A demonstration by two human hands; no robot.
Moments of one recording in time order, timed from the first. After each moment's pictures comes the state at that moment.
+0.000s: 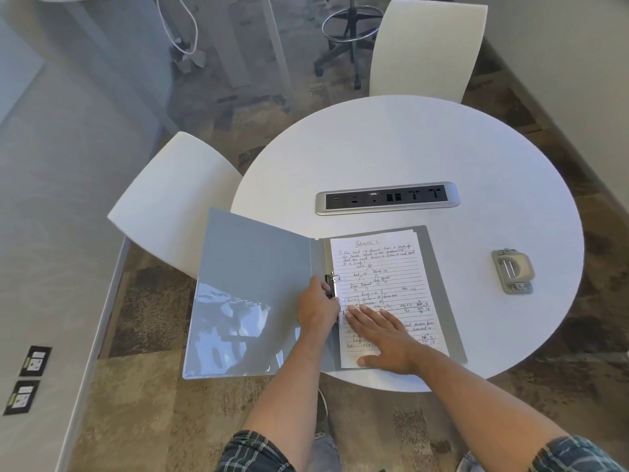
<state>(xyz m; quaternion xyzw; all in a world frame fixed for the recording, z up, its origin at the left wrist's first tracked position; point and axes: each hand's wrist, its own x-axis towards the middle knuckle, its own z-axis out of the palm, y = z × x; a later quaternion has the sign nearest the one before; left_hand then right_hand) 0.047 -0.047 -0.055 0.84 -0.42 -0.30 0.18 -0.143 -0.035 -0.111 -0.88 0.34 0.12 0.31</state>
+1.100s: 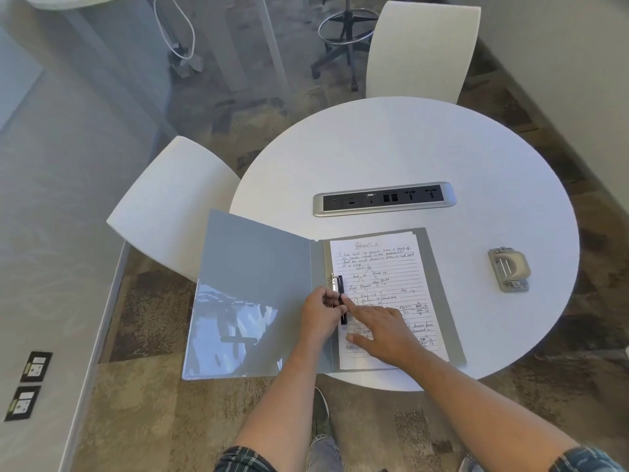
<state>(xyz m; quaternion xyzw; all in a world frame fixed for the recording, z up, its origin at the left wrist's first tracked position) 0.047 -0.034 -0.061 0.76 -0.36 -0.45 0.29 -0.129 -0.036 -0.080 -0.83 0.45 0.02 0.31</state>
